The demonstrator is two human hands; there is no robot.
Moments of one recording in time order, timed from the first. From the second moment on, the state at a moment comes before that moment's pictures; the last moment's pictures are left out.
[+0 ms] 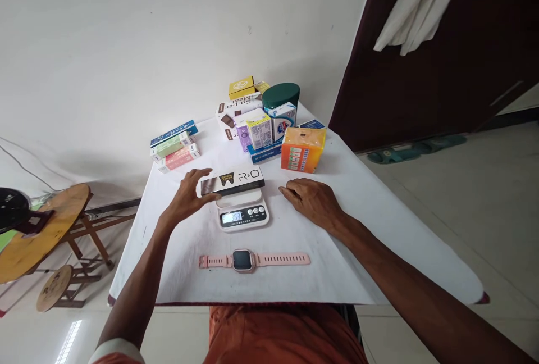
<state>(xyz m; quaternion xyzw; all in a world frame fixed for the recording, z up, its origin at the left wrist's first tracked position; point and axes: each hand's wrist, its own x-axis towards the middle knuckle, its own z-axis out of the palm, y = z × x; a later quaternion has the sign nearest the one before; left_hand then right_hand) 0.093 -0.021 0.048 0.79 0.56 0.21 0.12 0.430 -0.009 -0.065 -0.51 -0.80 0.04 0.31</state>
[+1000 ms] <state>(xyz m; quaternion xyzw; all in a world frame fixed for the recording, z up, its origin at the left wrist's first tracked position) 0.189 0.099 0.122 0.84 0.51 0.19 -0.01 0.427 -0.011 -0.060 -0.51 -0.81 0.02 0.28</state>
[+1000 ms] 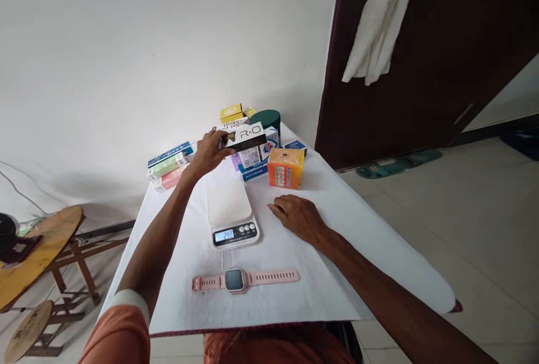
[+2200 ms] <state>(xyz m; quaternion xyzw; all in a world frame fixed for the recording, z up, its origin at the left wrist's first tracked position) -0.006 0.078 0.016 0.59 0.71 0.38 0.02 0.432 -0.010 -0.072 -0.46 -0.81 -0.04 0.35</state>
